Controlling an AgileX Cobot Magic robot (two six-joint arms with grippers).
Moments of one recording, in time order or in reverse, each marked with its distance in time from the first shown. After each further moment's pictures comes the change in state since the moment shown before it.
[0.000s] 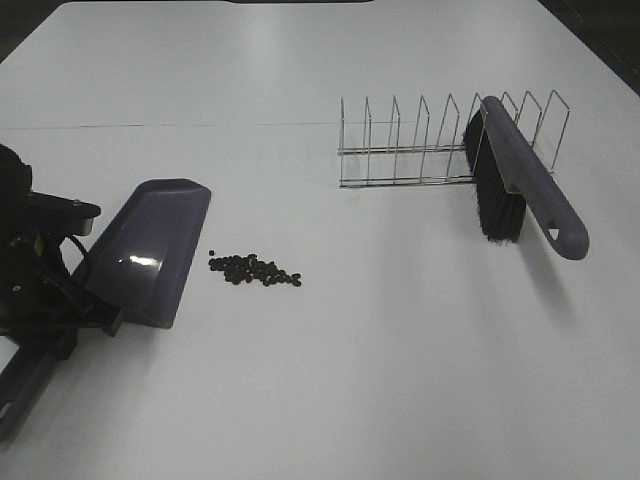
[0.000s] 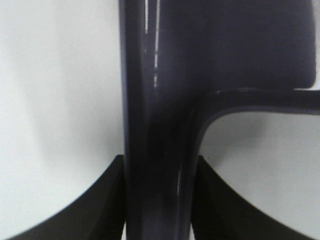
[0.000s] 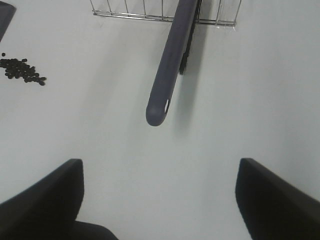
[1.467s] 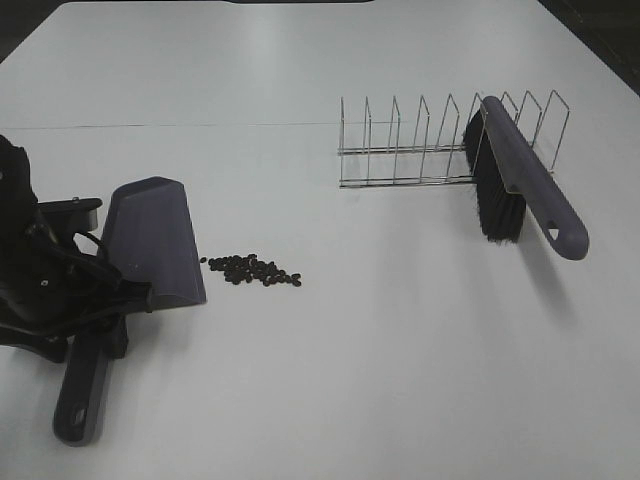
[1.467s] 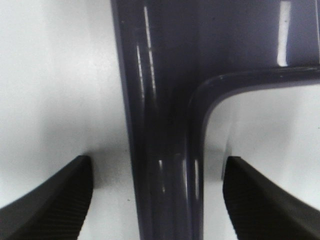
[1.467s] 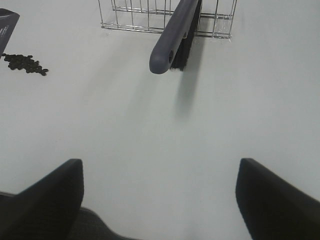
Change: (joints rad) left arm 0.001 -0.003 0.002 -0.331 -0.053 0.045; right arm 0.000 -0.941 0.619 0.000 -0.058 -0.026
